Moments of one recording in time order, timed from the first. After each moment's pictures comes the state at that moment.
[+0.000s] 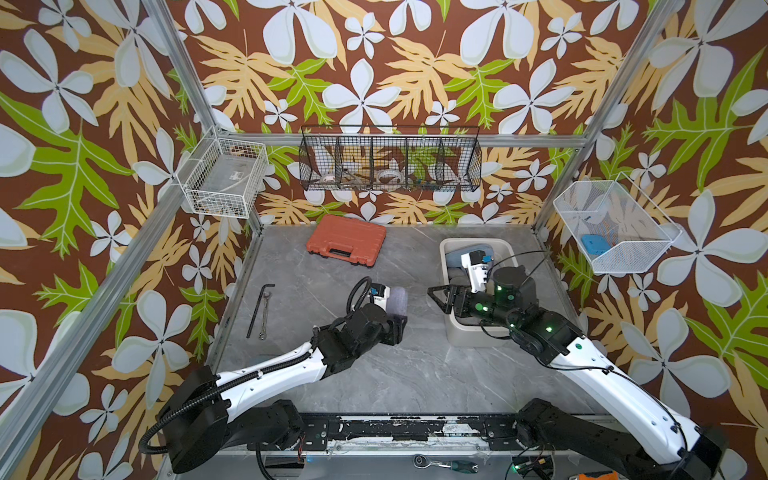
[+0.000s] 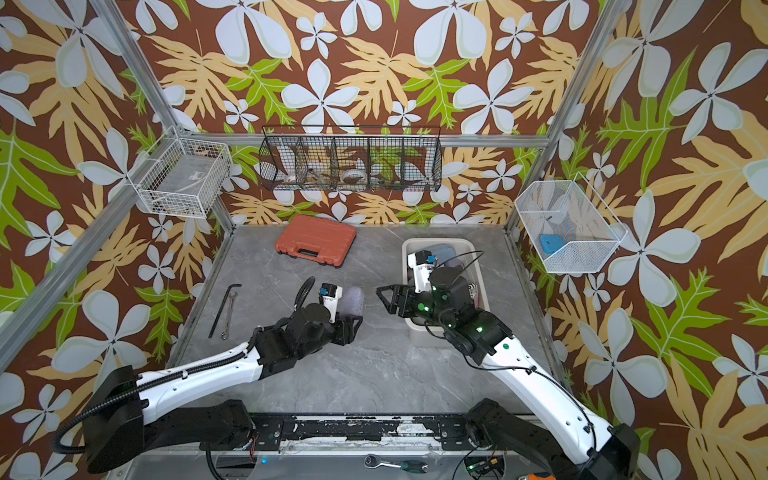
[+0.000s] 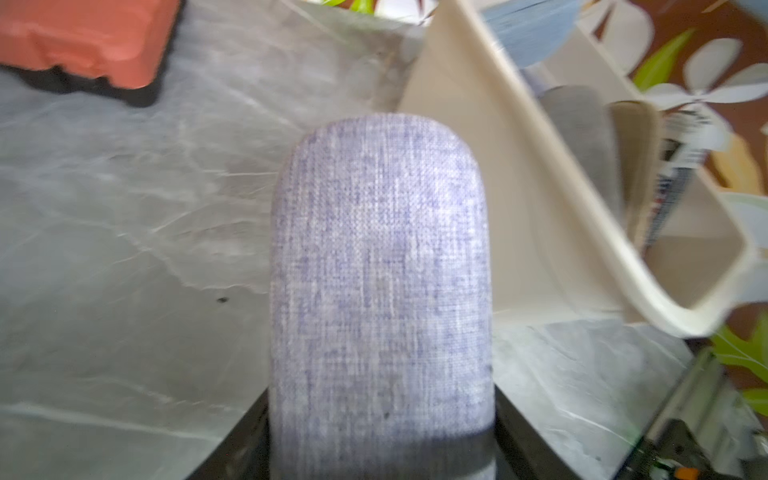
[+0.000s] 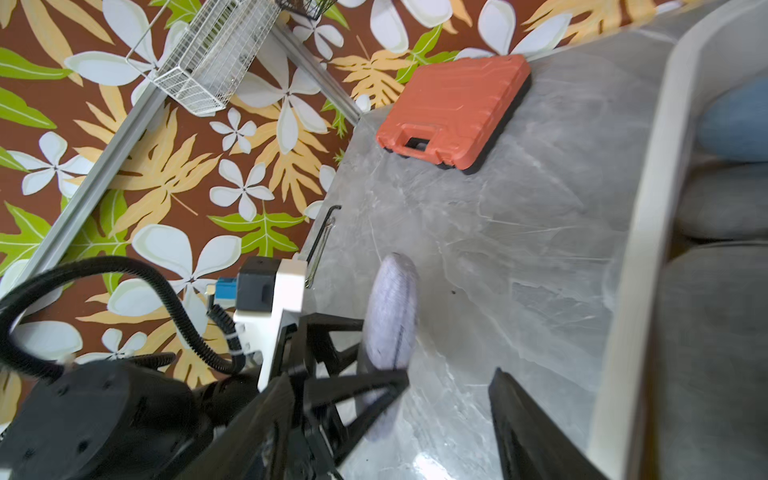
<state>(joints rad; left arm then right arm) -0.94 1.21 0.72 -0.03 -0.23 -0.60 0.62 1.02 0.97 -0.35 -0.24 0.65</state>
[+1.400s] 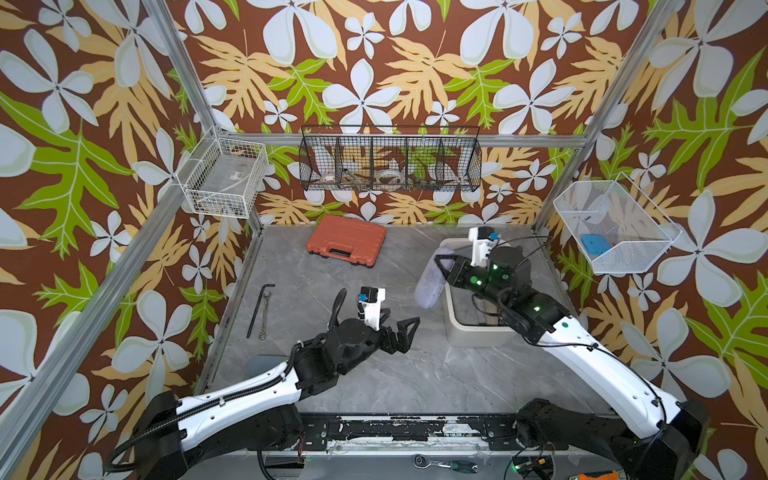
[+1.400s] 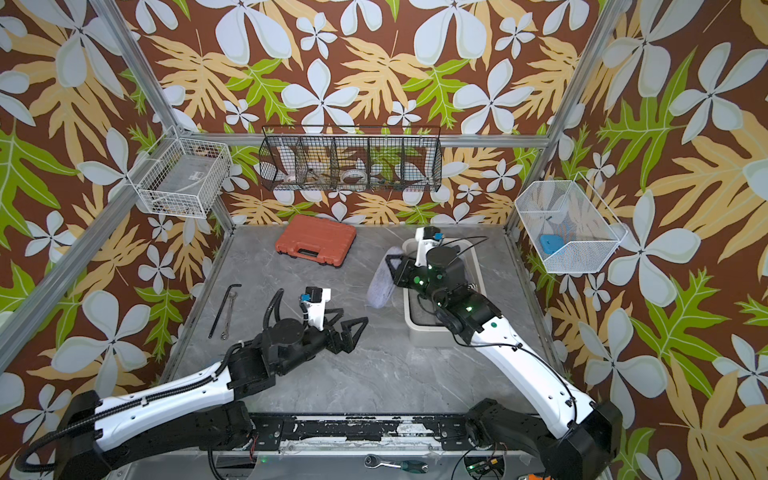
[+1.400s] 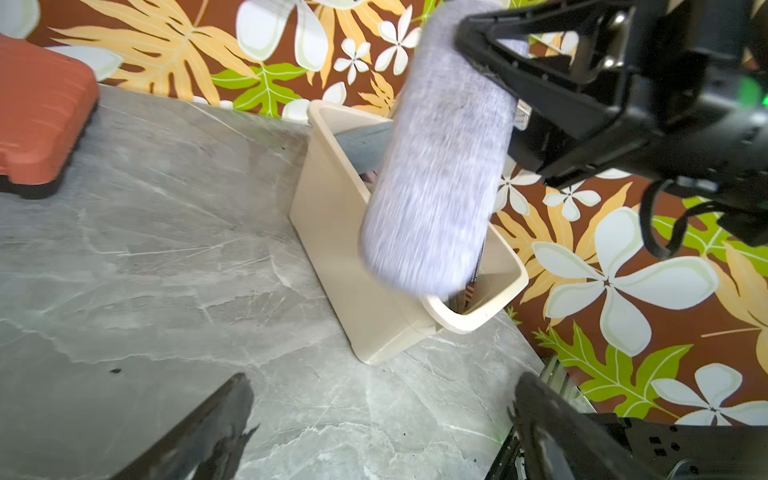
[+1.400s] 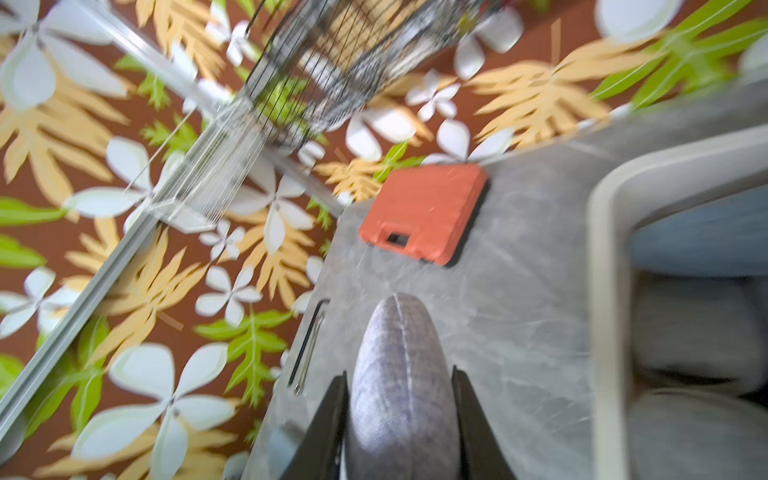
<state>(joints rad) -1.02 0.92 0.60 0.11 -0.25 -0.63 0.48 1.14 1.08 -0.22 -0.08 0.71</state>
